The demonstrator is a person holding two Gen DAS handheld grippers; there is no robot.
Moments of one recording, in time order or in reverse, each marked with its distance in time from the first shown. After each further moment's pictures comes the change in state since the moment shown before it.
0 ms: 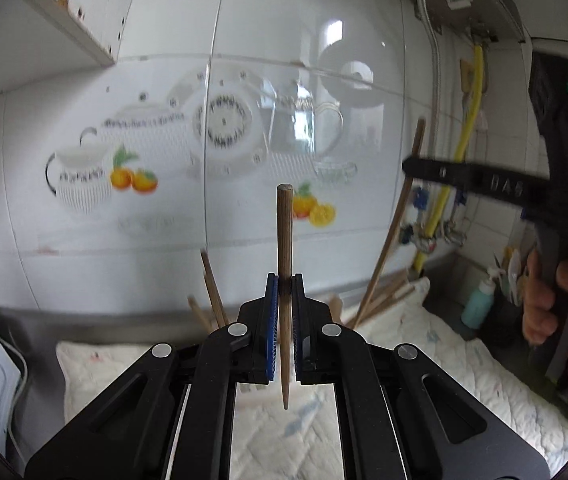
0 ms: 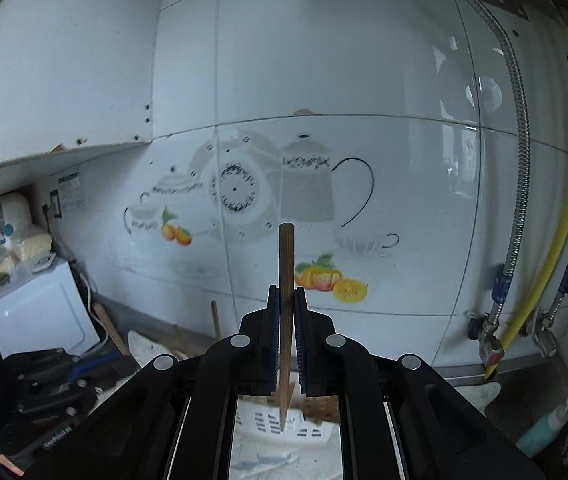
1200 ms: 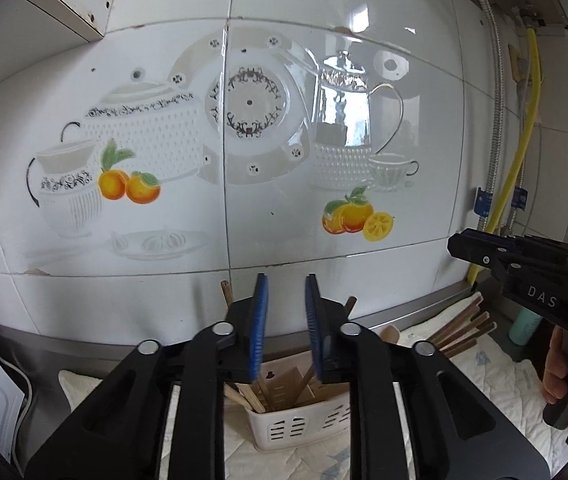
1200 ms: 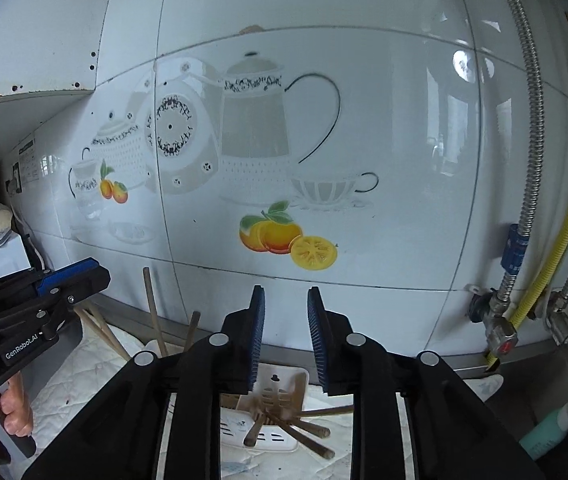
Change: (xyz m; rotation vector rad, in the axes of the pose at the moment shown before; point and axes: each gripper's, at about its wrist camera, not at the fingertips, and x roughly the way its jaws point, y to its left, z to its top) left arm 0.079 0.017 0.009 -0.003 0.028 0.104; right arm 0.065 -0.034 -0.043 -0.015 0.074 -0.077
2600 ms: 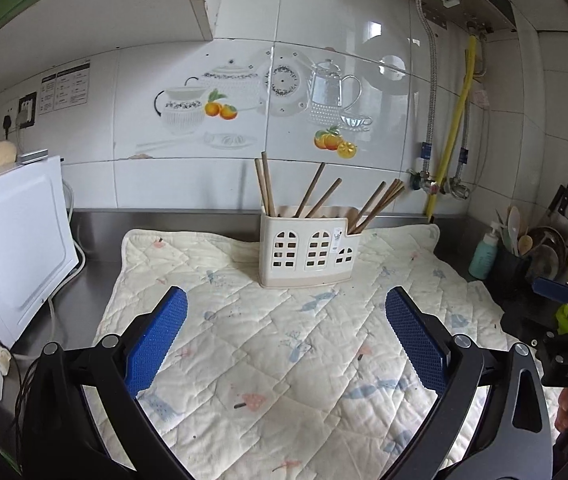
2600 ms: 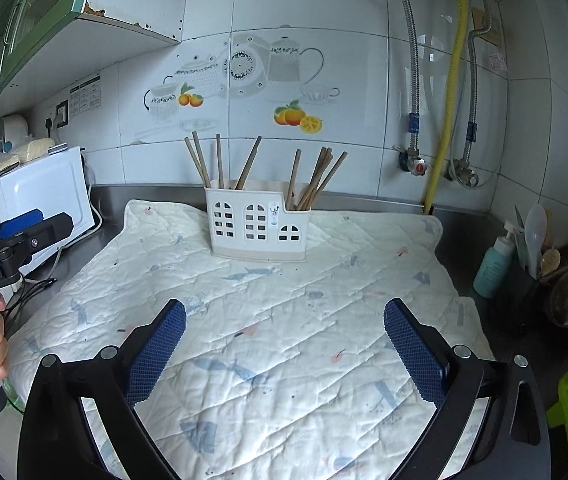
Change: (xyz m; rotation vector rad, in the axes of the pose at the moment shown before) left arm -0.236 -0.018 -0.163 -0.084 0.019 0.062; right arm -0.234 0.070 -0.200 0.004 0.092 -0.094
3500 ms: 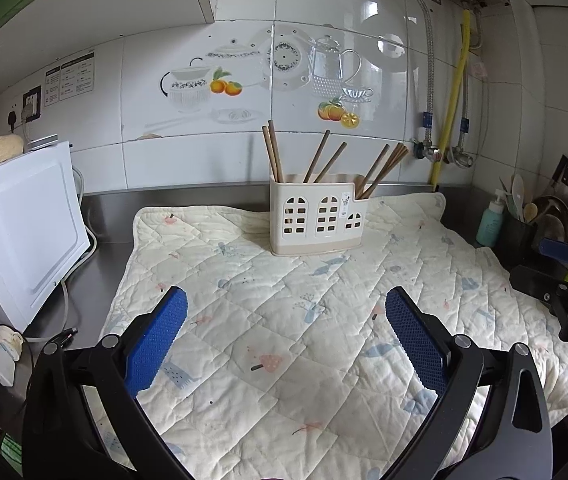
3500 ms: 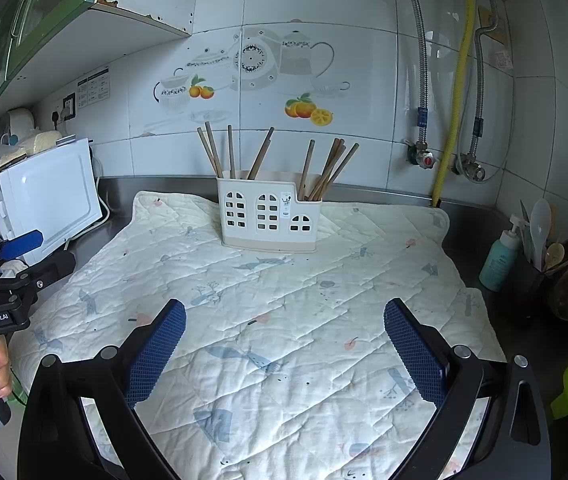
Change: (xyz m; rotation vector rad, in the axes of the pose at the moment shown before) left arm -0.009 0.003 -0.028 0.046 0.060 0.027; right arm -0.003 0.013 -0.008 -0.011 0.018 0.013
